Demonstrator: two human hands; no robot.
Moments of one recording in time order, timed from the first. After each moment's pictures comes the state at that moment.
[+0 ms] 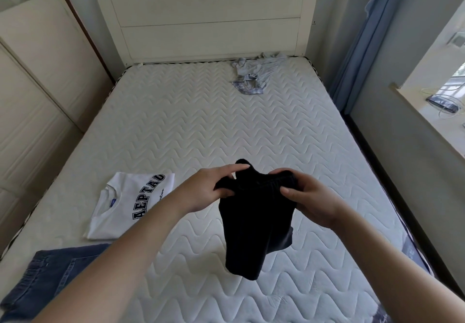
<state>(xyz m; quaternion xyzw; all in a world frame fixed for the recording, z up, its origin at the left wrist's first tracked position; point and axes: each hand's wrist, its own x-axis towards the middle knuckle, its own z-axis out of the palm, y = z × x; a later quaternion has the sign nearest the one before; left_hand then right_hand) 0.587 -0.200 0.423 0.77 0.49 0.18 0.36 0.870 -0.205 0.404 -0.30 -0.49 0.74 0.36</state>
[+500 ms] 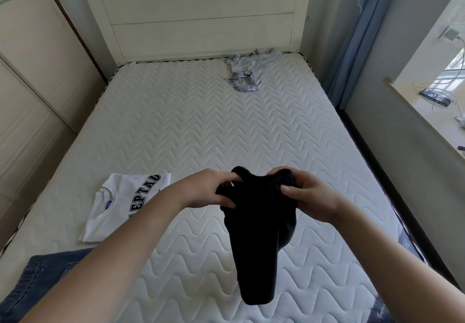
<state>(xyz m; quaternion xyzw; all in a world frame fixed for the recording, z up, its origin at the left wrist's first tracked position) 0.595 -0.186 0.429 0.78 0.48 0.04 0.39 0.875 -0.201 0.408 -0.27 -0.47 0.77 0.33</state>
